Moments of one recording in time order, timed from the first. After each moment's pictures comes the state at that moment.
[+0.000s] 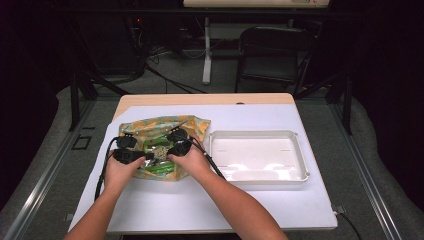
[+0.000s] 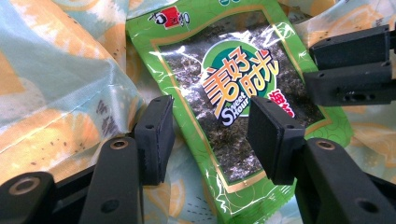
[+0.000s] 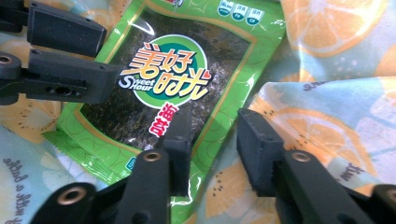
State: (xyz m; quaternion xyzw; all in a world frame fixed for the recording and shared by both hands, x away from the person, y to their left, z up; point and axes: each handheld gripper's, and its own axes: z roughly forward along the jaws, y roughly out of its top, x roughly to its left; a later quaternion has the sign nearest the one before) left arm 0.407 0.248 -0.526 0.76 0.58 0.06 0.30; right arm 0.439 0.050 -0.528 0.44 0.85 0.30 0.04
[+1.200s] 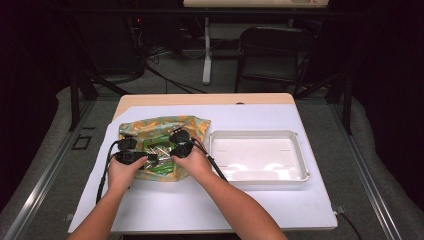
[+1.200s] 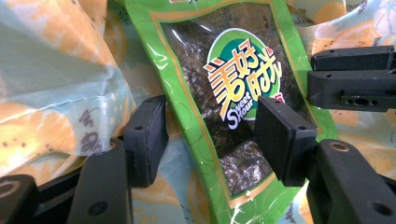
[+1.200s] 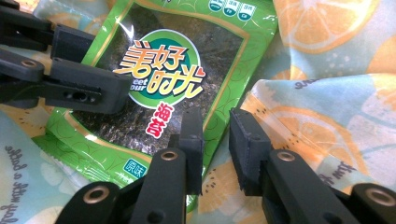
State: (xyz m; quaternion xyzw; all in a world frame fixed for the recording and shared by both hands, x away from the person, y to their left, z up) left arm 0.412 0.251 -0.542 0.72 0.61 0.00 0.32; right arm 0.436 0.045 -0.533 0.44 0.84 0.31 0.04
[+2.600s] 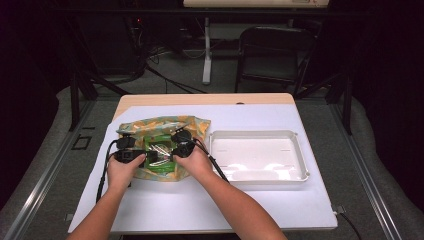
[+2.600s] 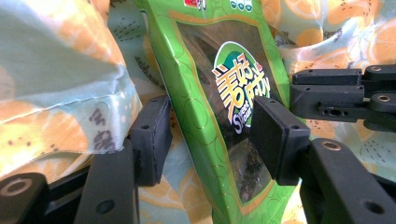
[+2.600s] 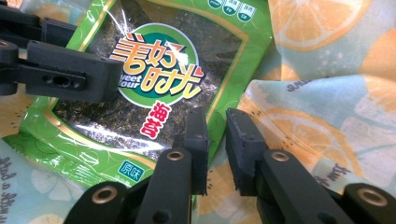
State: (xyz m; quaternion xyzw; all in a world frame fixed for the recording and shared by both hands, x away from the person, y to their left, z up) left arm 0.412 0.253 -0.538 0.70 0.62 -0.01 0.35; right arm 0.437 0.041 -0.535 0.45 0.83 0.32 0.04
